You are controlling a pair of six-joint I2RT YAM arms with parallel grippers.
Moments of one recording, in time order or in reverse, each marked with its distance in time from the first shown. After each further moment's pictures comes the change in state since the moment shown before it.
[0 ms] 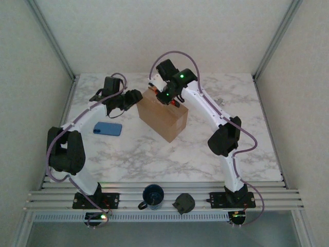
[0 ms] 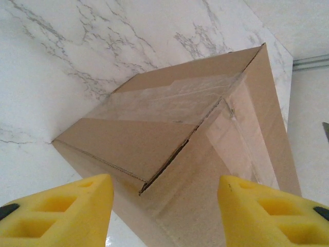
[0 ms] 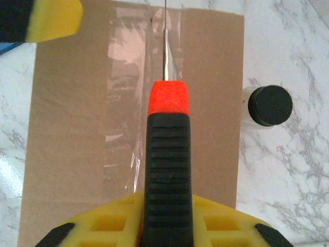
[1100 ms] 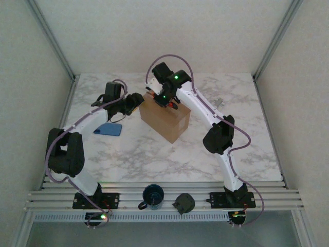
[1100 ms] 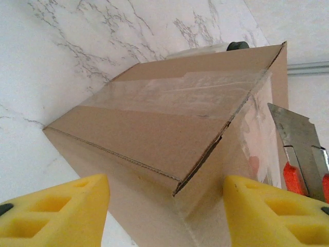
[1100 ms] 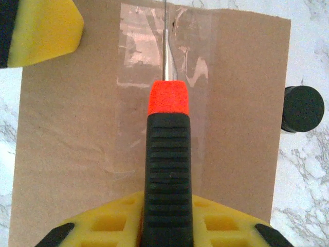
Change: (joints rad) left arm -0.016 -0.026 -0.114 0.114 0.029 -0.127; right arm 0.014 0.086 0.063 -0.051 0.015 -0.023
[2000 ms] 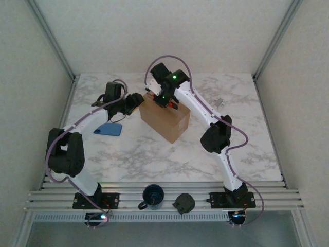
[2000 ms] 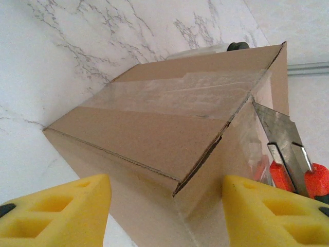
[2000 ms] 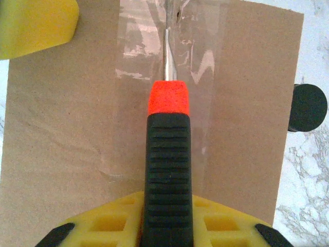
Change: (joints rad) left arm -0.003 0.002 0.001 0.001 -0.006 0.001; right arm 0.007 0.050 0.071 -0.051 0.023 -0.021
